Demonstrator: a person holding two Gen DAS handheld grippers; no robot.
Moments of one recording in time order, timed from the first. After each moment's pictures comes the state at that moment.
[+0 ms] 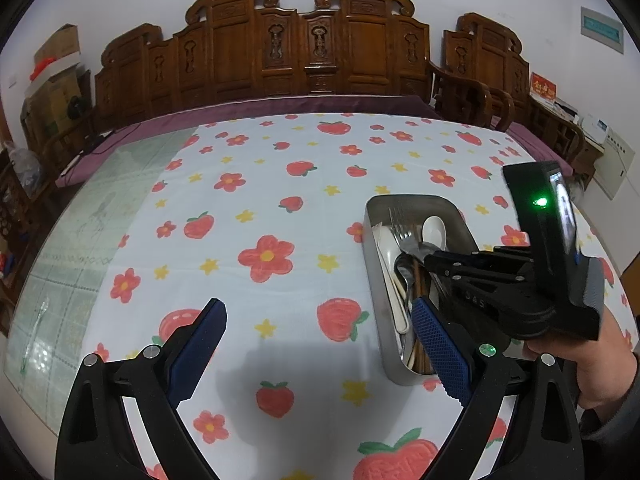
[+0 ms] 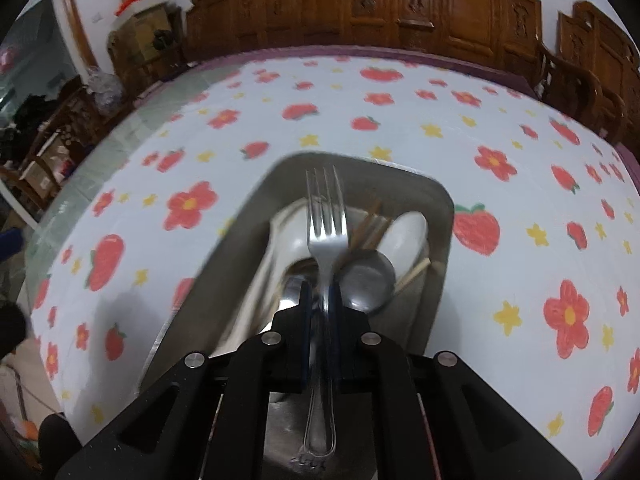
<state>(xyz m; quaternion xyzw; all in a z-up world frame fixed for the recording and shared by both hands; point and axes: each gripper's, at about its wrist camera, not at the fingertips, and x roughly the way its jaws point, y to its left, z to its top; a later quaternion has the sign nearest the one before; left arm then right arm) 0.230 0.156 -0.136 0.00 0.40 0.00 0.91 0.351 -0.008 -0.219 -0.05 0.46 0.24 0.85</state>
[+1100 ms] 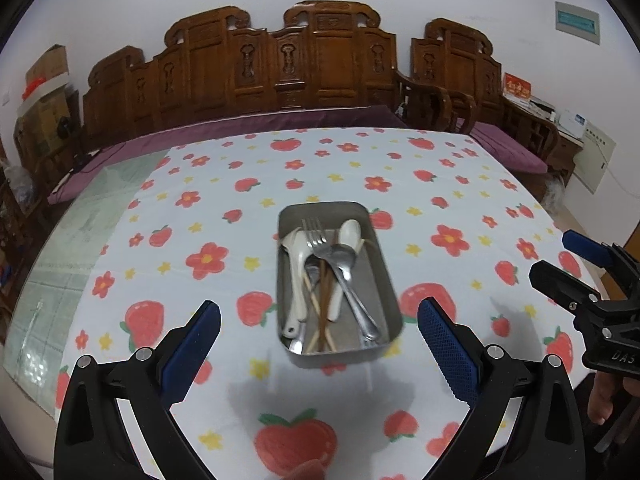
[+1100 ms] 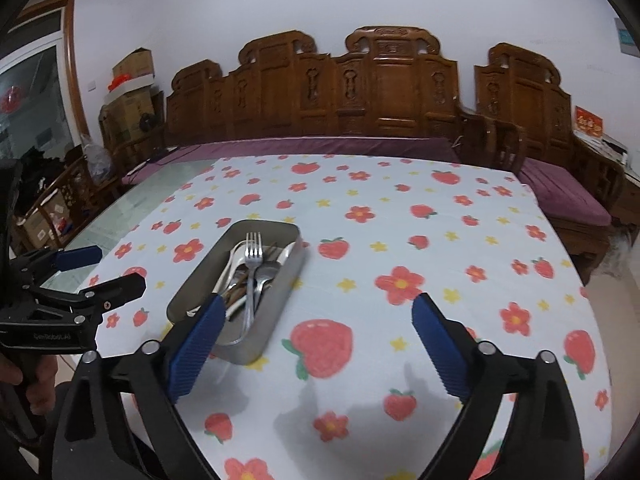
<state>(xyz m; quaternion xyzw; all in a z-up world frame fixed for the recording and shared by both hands) 0.184 0.056 -0.106 0.01 0.38 -0.03 0.92 0.211 -0.174 -0.117 0.00 0.33 0.17 0.93</state>
